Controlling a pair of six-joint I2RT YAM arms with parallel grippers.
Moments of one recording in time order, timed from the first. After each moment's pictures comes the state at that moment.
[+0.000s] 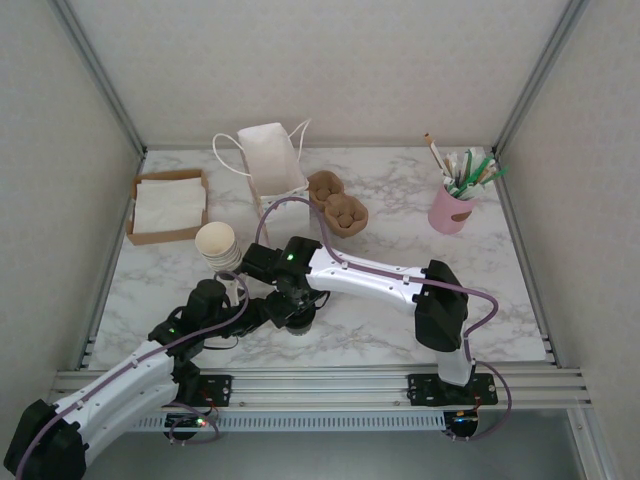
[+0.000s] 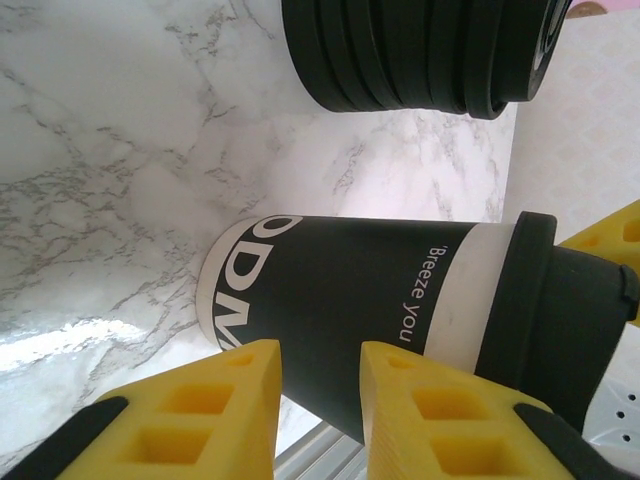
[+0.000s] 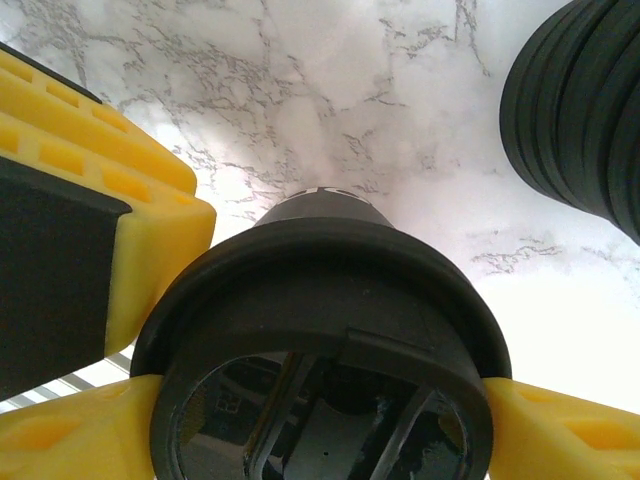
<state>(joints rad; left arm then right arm) -0.52 0.68 0.19 -0.13 0.46 -1.08 1.21 1.95 1.74 -1.25 0.06 0.46</state>
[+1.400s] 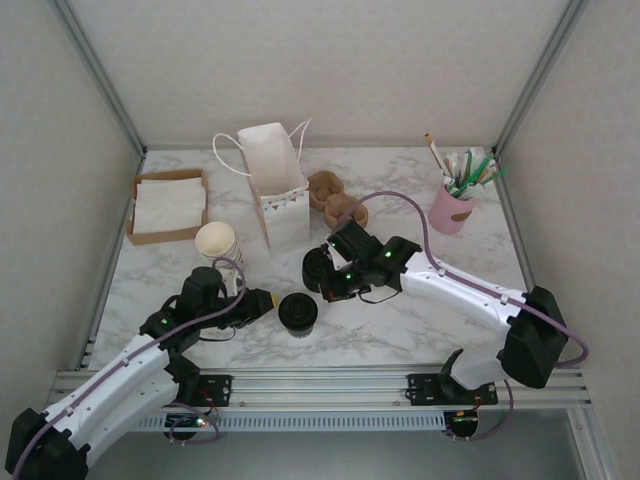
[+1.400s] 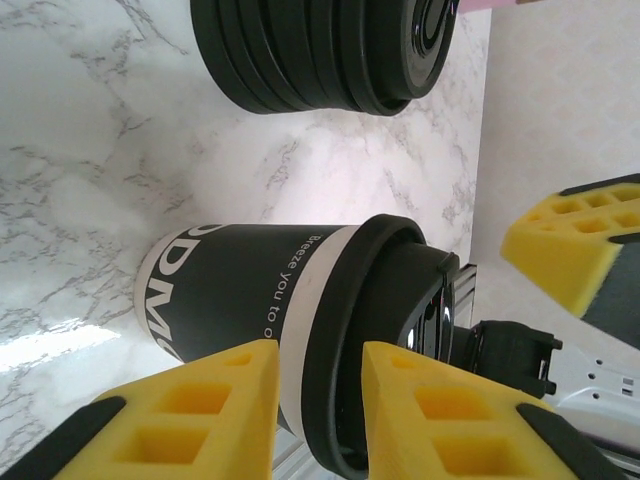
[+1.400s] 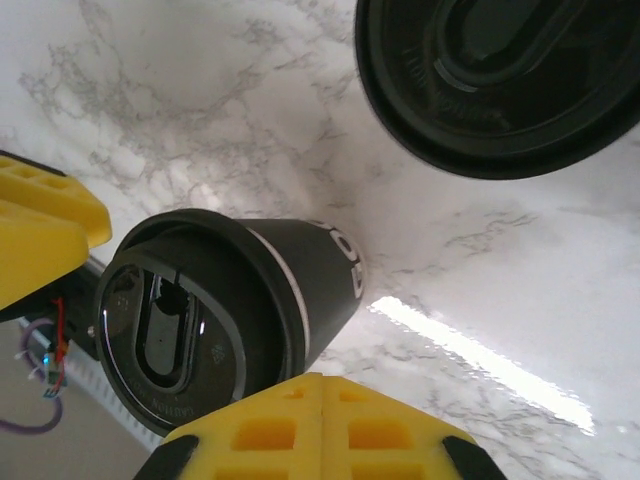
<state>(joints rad) -0.49 0.67 0.35 -0.29 0.52 -1.03 0.92 1.42 1.12 -0.76 -0.28 0.58</state>
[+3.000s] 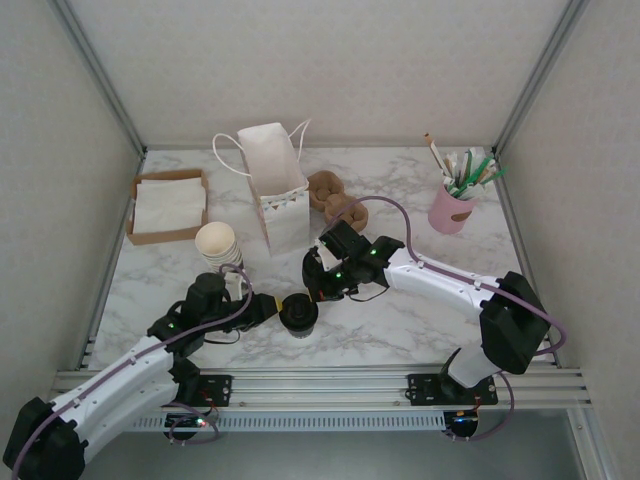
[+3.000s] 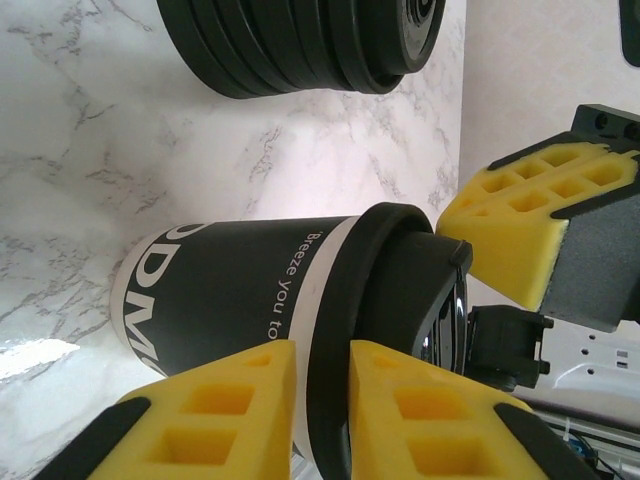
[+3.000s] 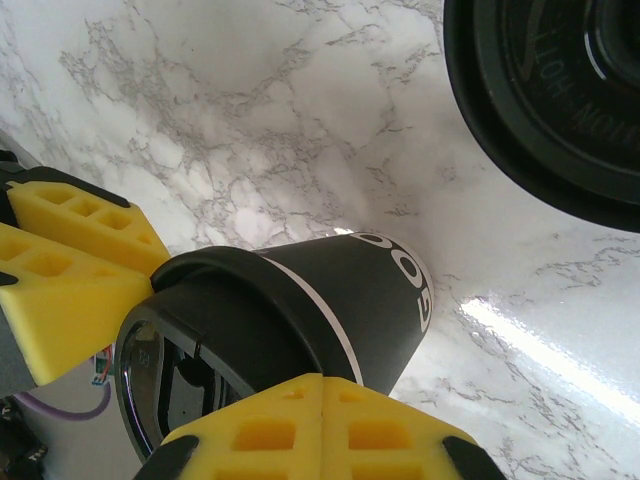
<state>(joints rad) -0.54 0.70 0.25 -0.11 0.53 -1.05 0.91 1.53 1.10 -0.65 -0.42 0.59</state>
